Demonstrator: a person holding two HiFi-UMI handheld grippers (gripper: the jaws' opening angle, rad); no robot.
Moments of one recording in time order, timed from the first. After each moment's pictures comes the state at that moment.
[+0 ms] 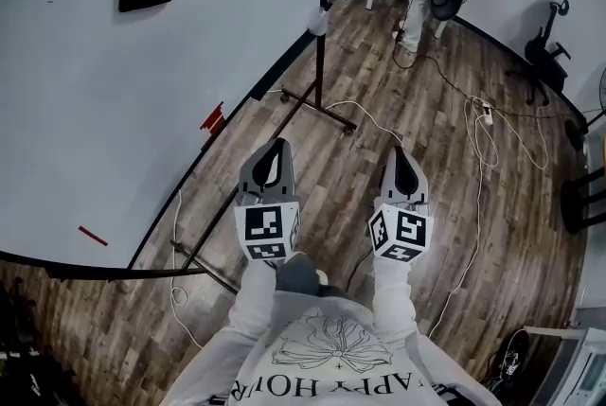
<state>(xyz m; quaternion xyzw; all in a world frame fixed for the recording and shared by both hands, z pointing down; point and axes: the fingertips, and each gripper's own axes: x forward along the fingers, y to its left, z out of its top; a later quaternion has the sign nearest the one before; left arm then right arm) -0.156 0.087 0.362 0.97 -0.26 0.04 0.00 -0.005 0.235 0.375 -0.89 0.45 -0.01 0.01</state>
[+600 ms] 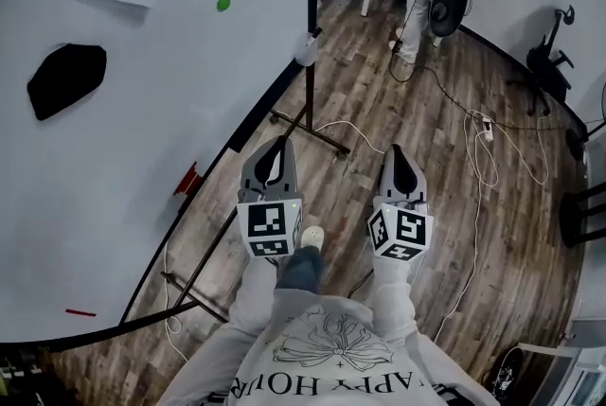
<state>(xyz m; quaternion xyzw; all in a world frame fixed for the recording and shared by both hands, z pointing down) 0.019 -0.042 0.384 0.97 -0.25 0.04 0.01 0.159 0.105 0.393 -0.89 0.45 -0.01 0.01</state>
